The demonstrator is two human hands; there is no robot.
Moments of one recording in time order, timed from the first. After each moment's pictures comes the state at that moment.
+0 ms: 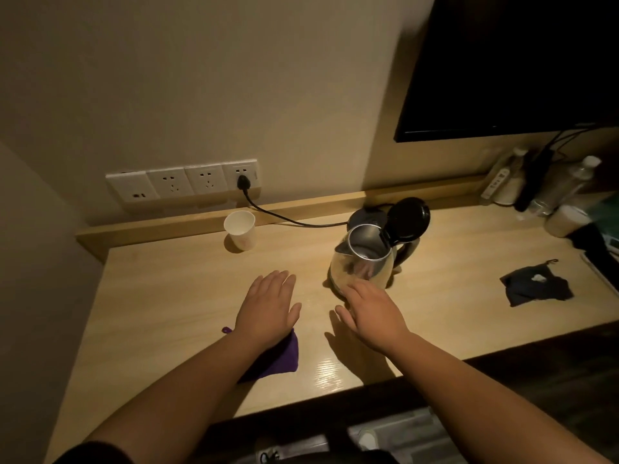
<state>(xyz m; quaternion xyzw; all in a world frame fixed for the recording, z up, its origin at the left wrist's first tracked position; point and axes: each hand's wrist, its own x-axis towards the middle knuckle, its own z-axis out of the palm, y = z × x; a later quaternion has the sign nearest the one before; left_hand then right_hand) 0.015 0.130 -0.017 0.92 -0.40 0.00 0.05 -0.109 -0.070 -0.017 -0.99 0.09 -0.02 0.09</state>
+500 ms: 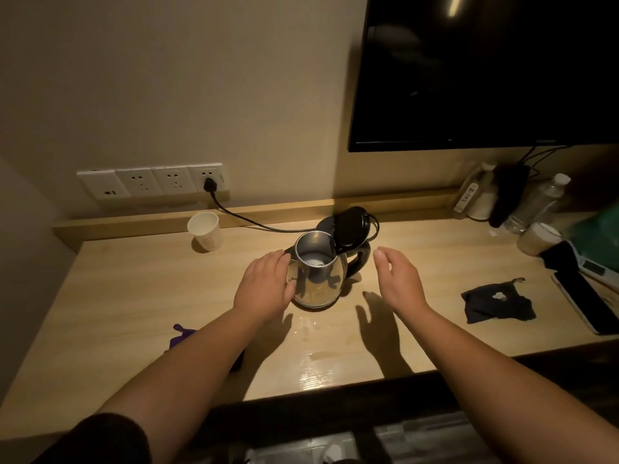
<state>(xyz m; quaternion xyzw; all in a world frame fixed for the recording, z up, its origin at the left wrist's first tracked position) -0.016 0.014 0.011 0.93 -0.34 0.03 0.08 -0.141 -0.212 0.034 -0.87 0.28 -0.15 0.38</state>
